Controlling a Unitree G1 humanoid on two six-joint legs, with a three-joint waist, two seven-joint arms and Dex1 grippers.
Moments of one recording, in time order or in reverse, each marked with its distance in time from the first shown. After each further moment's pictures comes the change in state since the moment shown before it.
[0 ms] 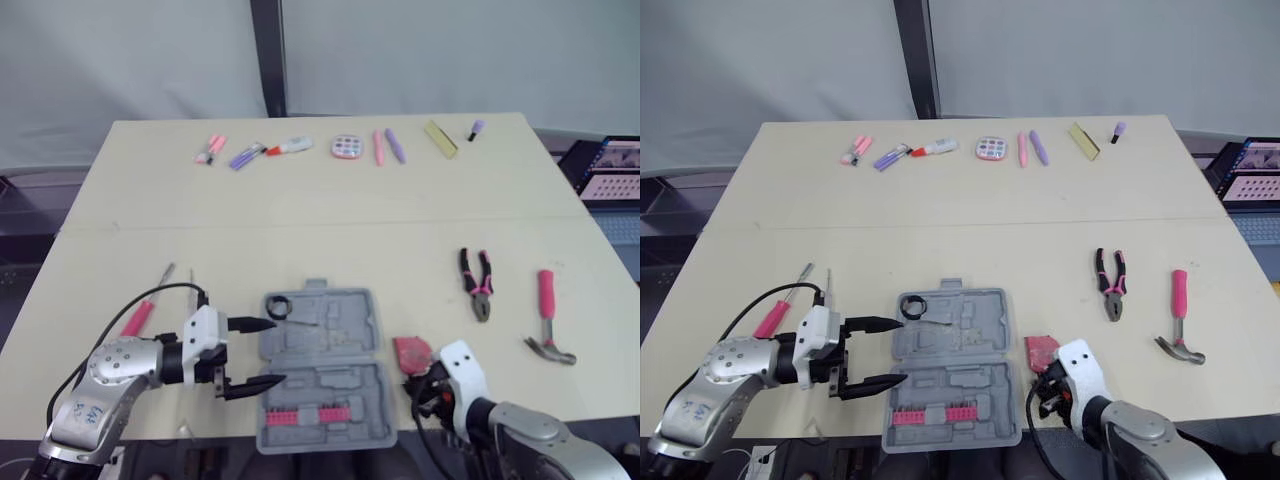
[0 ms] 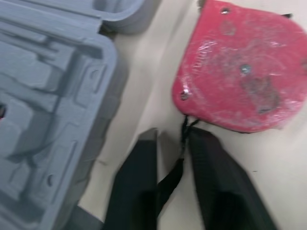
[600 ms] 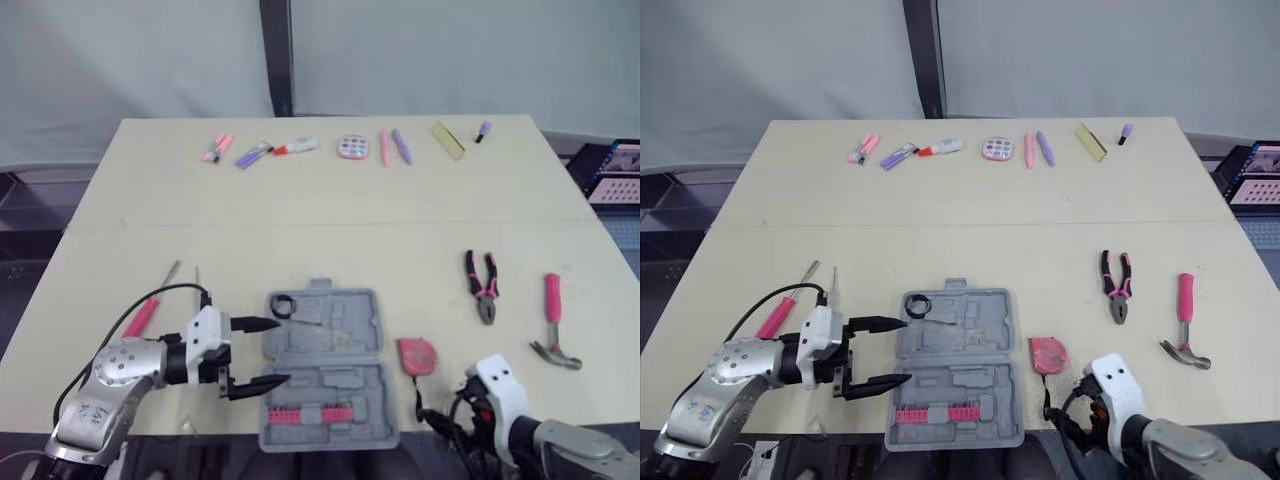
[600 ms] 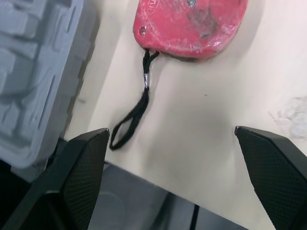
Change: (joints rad) left arm 0.004 -0.016 -0.010 -0.002 -0.002 -0.012 -0.017; right arm 0.128 -0.240 -0.244 -0.058 0.126 0.013 0.169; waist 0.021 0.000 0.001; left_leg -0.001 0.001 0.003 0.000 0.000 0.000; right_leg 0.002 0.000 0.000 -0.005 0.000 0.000
